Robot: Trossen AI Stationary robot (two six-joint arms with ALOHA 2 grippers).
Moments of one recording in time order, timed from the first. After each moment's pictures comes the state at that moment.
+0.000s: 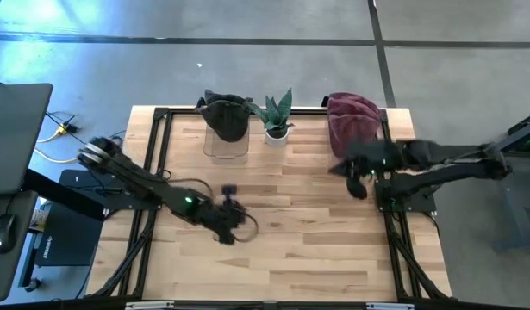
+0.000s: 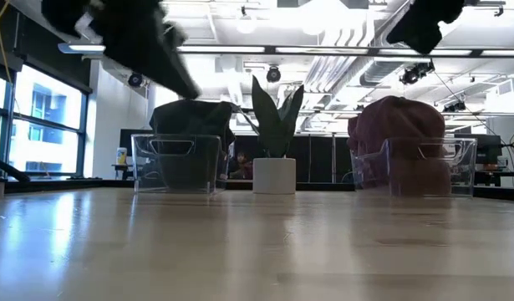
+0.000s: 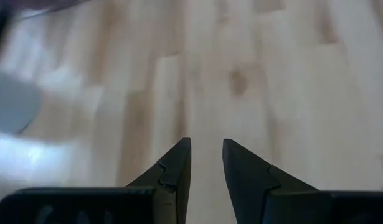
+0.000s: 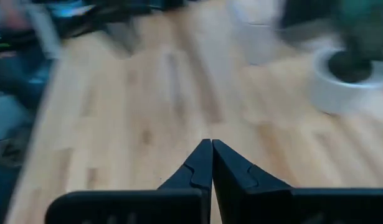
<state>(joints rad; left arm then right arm) -0.45 1.51 1.00 -0.36 -0.49 -0.17 0.01 0.80 0.85 -0.65 0.08 0.28</state>
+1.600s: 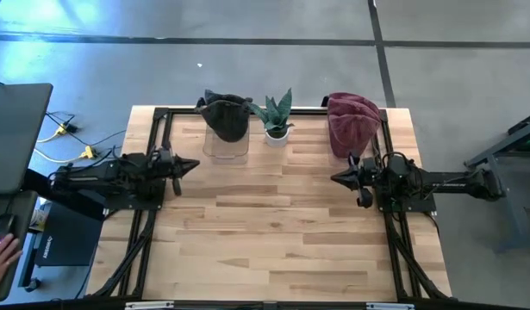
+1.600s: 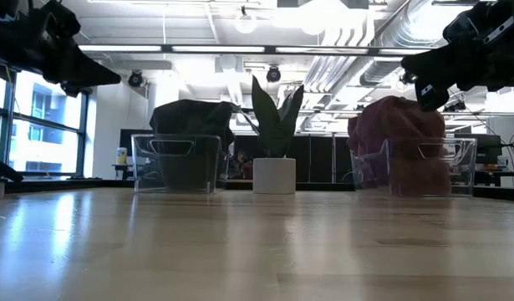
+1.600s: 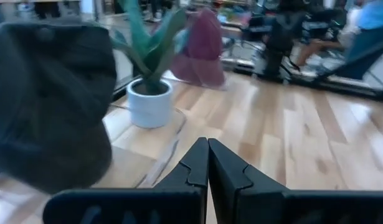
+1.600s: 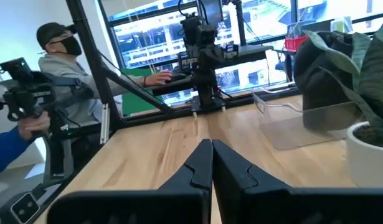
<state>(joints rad) -0.01 0.02 0.23 -0.37 -0.35 -0.14 -0.10 0.25 0.01 0.30 -0.13 0.22</state>
